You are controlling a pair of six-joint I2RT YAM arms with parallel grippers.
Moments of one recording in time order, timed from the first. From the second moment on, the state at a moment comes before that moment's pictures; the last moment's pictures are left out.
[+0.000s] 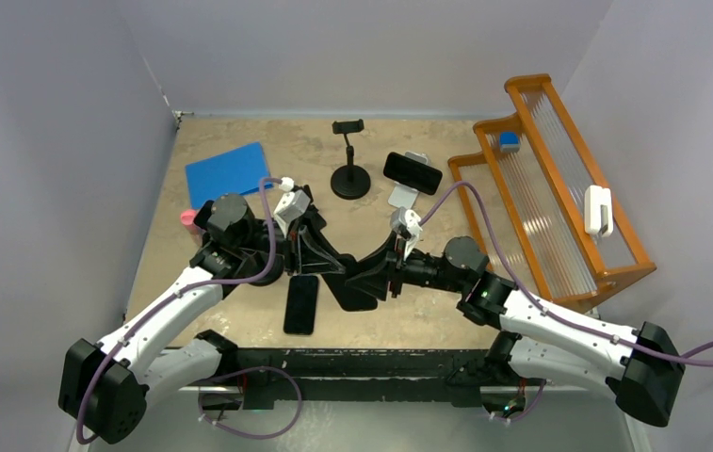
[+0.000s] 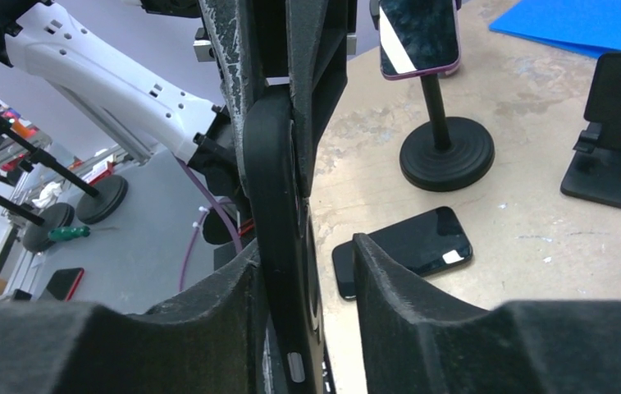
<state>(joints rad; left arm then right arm) -0.49 0.99 0.67 0.43 1.25 -0.45 0.93 0.93 0.55 0.39 -0.44 0.40</state>
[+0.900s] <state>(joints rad) -0.50 0.78 0.67 0.27 0.69 -0.36 0.94 0.82 0.50 0.34 -0.22 0.57</state>
